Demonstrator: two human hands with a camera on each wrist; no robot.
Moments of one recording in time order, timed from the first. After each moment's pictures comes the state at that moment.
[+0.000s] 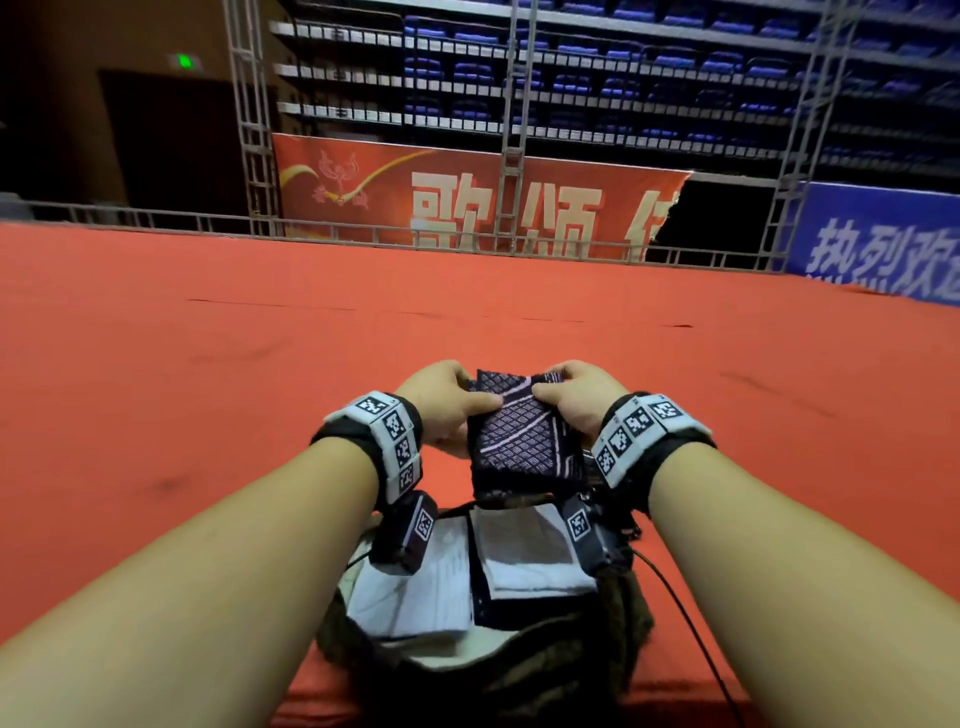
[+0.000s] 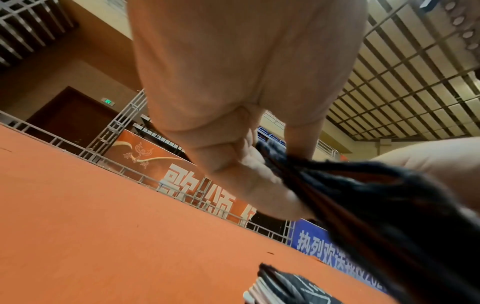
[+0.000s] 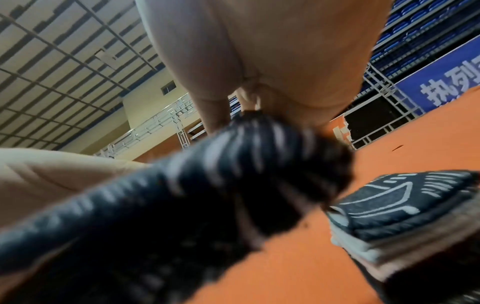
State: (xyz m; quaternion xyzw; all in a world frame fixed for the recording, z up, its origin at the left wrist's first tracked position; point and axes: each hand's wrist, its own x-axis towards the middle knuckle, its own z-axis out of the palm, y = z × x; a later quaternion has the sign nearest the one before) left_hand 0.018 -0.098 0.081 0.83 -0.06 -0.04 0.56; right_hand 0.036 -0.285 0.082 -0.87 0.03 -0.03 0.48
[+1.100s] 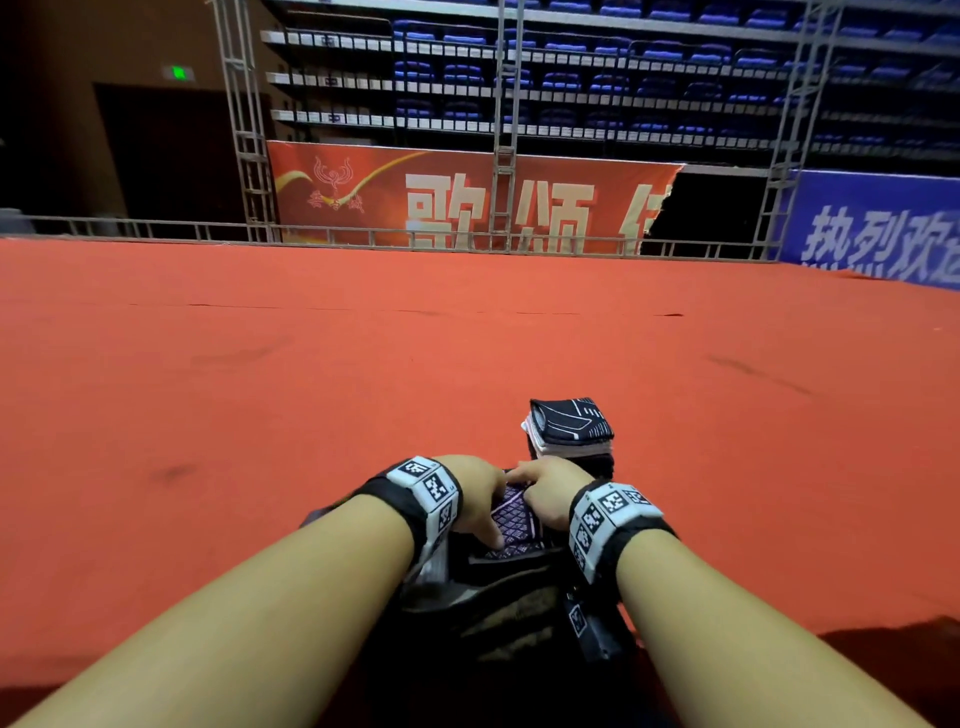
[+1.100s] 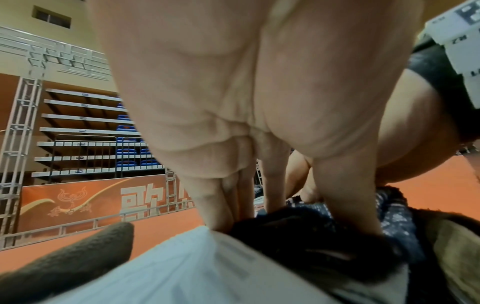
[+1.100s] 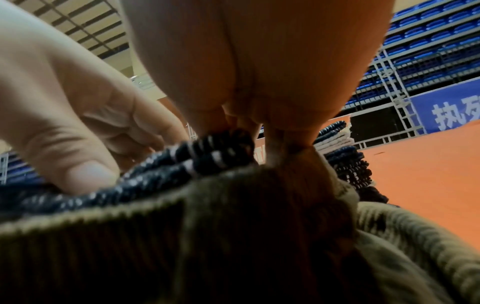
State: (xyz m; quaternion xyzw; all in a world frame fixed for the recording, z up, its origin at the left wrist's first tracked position) left_hand -0.035 -0.149 0.013 0.97 -0.21 -0.14 -0.02; right_hand -0.015 -0.304 -0.025 -0.97 -0.08 0.07 0.22
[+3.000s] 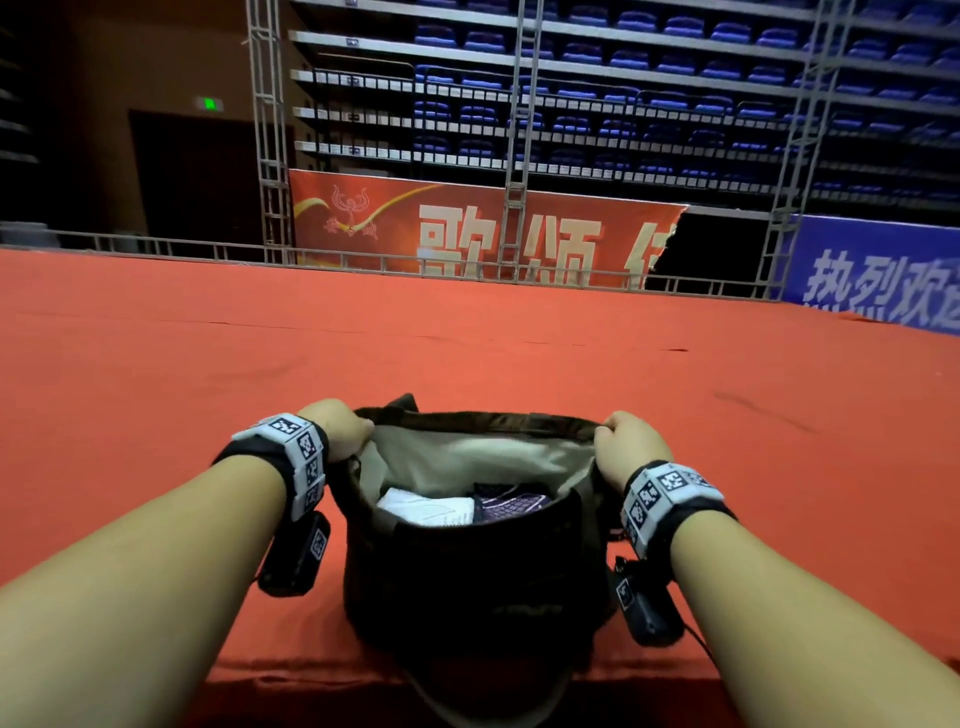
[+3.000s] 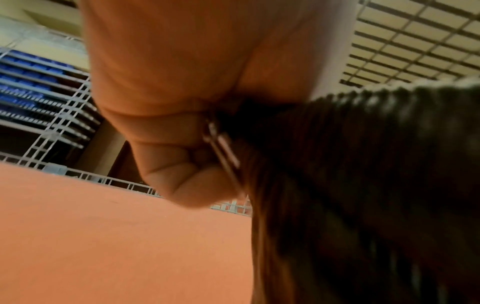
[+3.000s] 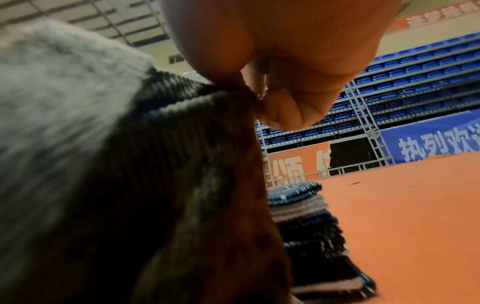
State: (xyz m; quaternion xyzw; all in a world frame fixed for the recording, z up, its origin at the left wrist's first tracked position) left_hand -0.024 0.003 0.070 0.97 0.12 0.00 0.23; right_hand -0.021 -0.334 0.048 -0.95 0.10 -0.15 0.25
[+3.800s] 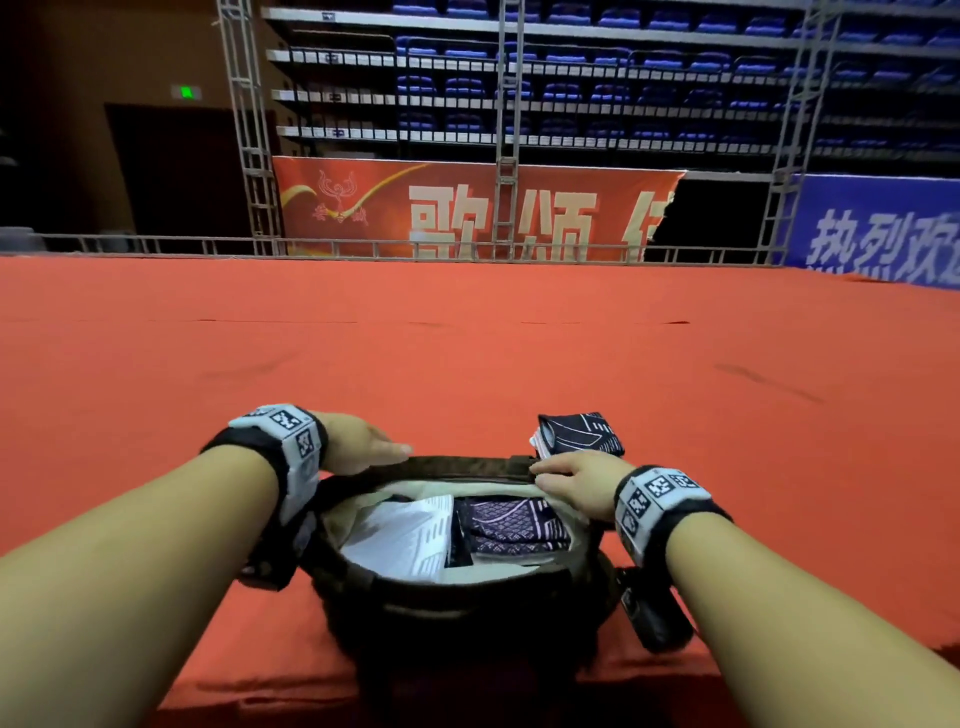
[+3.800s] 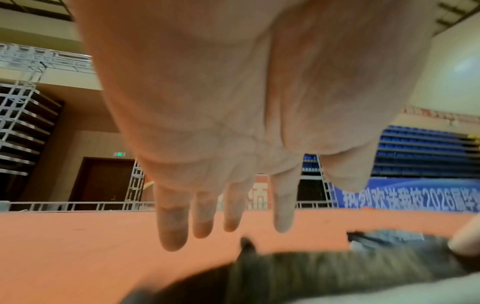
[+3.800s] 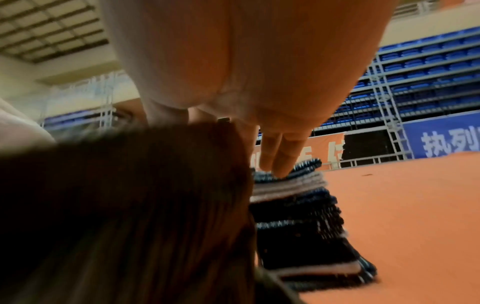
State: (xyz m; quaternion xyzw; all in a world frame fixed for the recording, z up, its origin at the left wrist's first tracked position) left_hand -0.023 -0.027 0.082 0.98 -0.05 -0.18 0.08; right_hand -0.006 -0.336 0.005 -0.97 -0.11 0.06 0.21
